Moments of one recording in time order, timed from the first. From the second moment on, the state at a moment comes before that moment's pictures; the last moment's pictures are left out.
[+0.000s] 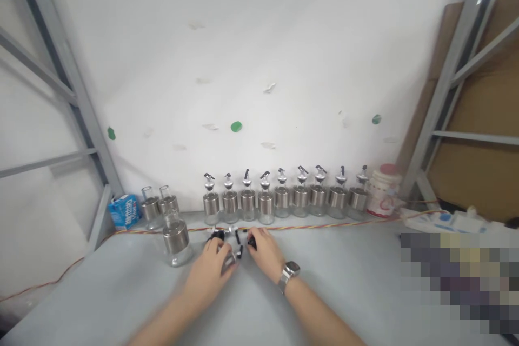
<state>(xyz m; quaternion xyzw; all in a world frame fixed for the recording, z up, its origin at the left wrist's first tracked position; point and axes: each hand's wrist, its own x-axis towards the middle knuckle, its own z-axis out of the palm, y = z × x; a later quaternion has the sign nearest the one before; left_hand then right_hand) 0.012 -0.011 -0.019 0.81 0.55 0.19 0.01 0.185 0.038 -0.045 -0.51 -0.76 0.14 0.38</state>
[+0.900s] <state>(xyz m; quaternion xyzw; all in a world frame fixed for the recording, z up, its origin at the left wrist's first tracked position) 0.012 -0.013 -0.008 0.43 0.44 0.43 0.66 0.164 0.001 -0.011 -0.39 -0.58 0.44 0.56</state>
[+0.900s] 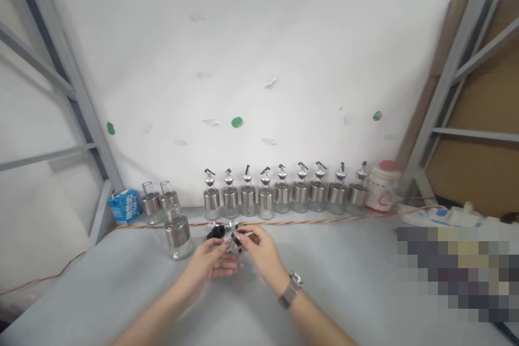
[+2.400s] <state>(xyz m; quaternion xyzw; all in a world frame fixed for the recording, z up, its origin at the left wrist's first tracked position) 0.017 -0.035 -0.003 0.66 0.47 0.49 0.33 0.157 -0.026 -0.003 -0.39 -0.85 -0.17 0.32</state>
